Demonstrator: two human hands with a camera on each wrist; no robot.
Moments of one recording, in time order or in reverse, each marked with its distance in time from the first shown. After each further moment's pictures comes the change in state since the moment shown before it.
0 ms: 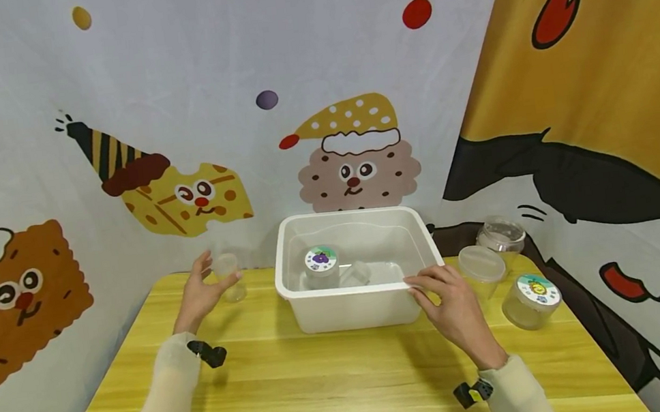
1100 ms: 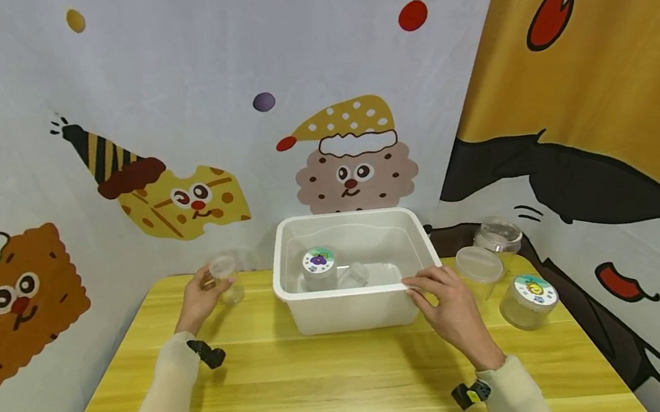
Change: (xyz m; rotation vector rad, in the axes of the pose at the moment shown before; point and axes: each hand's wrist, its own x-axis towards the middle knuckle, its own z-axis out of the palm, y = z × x) left_hand 0.014 -0.029 0.007 -0.086 -0.019 -0.021; right_hand 0.000 -0.002 -0.001 0.013 0.004 -0.001
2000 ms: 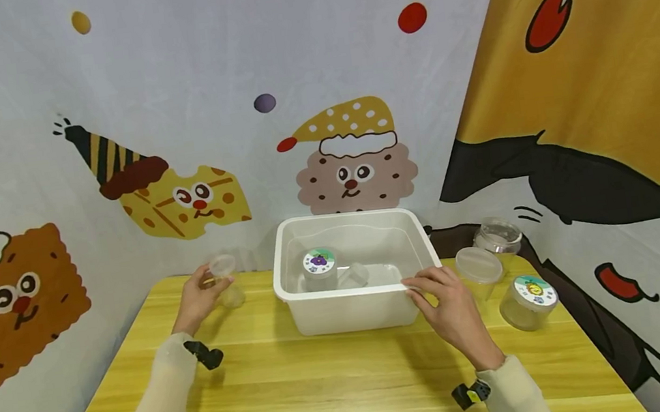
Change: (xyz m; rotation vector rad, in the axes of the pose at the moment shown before) left_hand -0.004 0.005 -0.004 0.010 -0.013 0.016; right_hand -0.001 0.001 0.001 -0.011 -0.002 0.000
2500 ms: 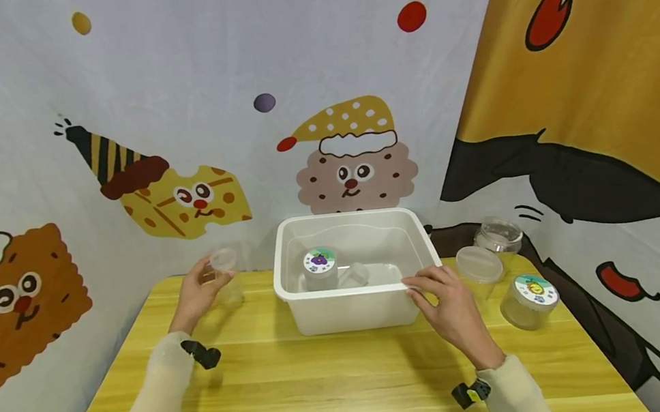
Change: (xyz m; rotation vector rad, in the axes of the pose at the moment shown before) left_hand -0.005 0.019 -0.004 0.054 0.032 0.075; right_hand 0.000 -0.001 0.000 0.004 -0.005 0.010
